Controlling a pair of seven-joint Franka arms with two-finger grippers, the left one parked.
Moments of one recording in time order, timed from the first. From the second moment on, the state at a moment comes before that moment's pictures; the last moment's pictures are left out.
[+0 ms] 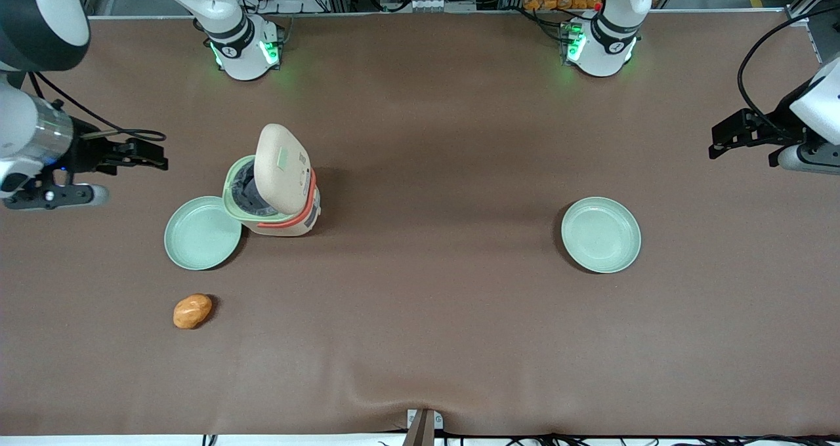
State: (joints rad) arm 0.07 0.12 -0.03 -1.52 0.05 1.53 -0.01
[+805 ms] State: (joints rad) arm 0.03 0.04 -0.11 -1.56 0.03 1.58 -0.02
